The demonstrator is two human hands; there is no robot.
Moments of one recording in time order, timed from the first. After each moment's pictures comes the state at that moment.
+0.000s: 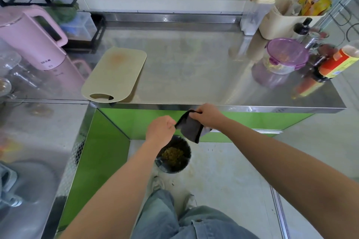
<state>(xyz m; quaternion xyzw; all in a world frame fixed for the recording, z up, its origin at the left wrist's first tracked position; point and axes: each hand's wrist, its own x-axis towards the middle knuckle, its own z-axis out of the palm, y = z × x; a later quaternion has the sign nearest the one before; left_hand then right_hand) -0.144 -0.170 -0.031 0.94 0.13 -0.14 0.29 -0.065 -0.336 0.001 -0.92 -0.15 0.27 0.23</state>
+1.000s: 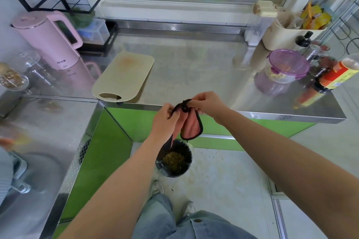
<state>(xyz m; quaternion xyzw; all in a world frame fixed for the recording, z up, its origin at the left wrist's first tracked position) -0.151 -0.184 0.006 0.84 0.19 0.03 0.51 -0.063 -0.324 0.044 -0.80 -0.03 0.28 0.53</state>
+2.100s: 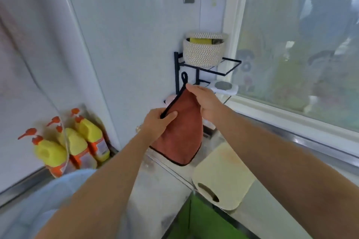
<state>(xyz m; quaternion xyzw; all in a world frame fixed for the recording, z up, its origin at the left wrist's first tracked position) -0.158 0.187 0.202 0.78 0.33 0.25 0.46 -0.005 0.115 0.244 -0.57 -0.24 0.38 0.69</state>
